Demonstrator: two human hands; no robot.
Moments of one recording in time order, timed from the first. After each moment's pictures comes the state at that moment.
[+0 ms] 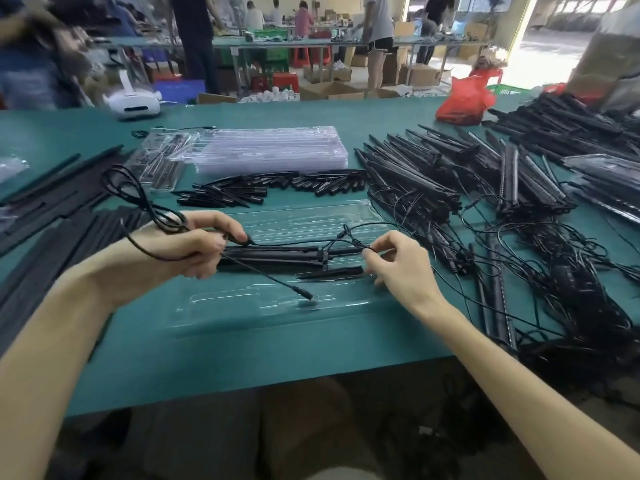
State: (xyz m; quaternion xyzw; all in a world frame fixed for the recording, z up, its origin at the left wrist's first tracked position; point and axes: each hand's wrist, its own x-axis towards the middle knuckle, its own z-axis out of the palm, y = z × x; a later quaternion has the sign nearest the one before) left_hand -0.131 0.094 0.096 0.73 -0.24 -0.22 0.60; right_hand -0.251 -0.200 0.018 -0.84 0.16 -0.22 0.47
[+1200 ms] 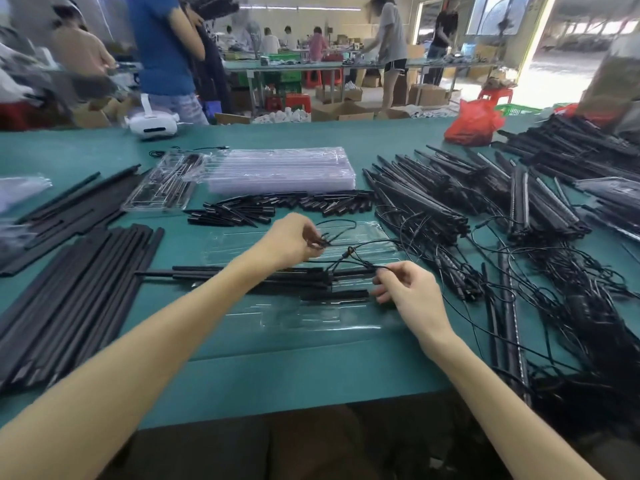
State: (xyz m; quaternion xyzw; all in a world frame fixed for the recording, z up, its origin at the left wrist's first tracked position) left_hand -0.099 -0.042 0.077 0.90 -0.30 -0.09 0.32; right_hand -0.245 -0.212 0.001 -0.76 0.20 -0.22 0.57
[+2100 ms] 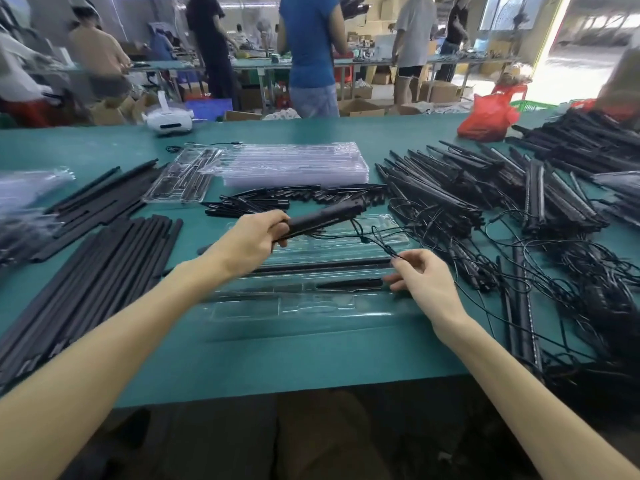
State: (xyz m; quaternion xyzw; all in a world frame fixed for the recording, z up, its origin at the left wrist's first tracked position) left_hand -0.087 0.045 0.064 0.87 -0.37 0.01 0.32; right_hand -0.245 -0.209 0.006 -0.75 0.22 -0.19 0.59
